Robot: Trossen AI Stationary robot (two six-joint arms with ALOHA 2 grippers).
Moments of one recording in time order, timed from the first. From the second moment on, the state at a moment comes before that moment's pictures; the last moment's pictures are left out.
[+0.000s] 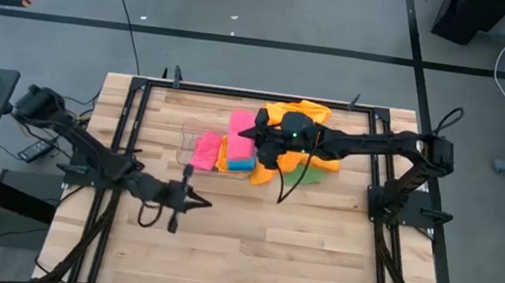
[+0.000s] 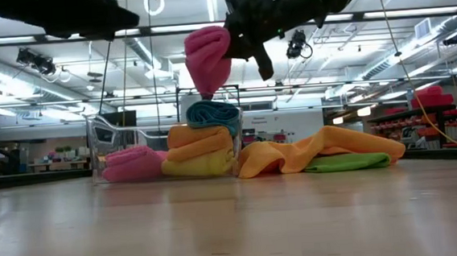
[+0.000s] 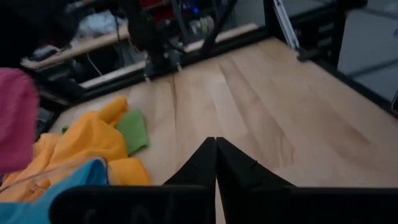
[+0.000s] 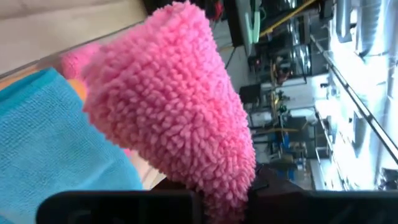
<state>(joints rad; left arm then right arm) -0.49 1.14 0.46 0.42 -0.44 0.17 -0.17 1.62 1.07 0.26 -0.03 -1.32</state>
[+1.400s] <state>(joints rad) -0.46 0.61 0.30 0.17 -0.44 0.18 -0.19 2.20 1.74 -0.08 -0.05 -1.37</state>
